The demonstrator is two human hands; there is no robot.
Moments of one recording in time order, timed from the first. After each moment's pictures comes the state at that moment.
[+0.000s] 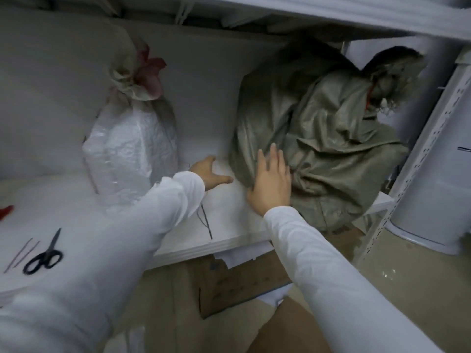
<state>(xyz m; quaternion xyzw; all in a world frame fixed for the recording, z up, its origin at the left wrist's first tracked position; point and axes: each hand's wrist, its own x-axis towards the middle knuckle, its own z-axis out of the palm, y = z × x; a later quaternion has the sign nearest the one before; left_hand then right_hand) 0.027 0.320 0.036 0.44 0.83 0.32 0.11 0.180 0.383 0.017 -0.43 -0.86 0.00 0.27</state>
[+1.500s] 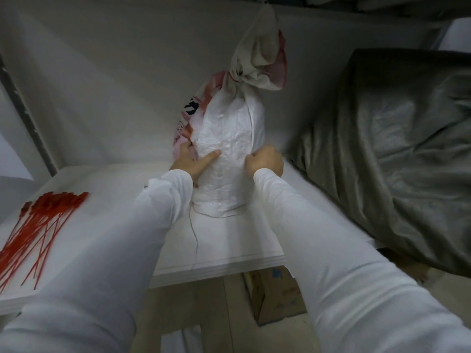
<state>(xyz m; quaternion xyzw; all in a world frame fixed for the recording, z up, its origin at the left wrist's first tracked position) -0.180 0.219 -0.005 0.25 0.79 0.55 0.14 -0.061 0.333 0.014 -0.51 -0.74 0.31 0.31</state>
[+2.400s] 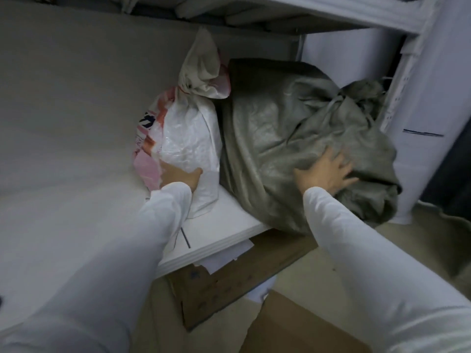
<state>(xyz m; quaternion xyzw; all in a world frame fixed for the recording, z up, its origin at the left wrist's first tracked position) 0.010 0.371 0.000 0.25 0.86 0.43 0.14 0.266 0.466 0.027 -0.71 -0.61 0.05 0.34</state>
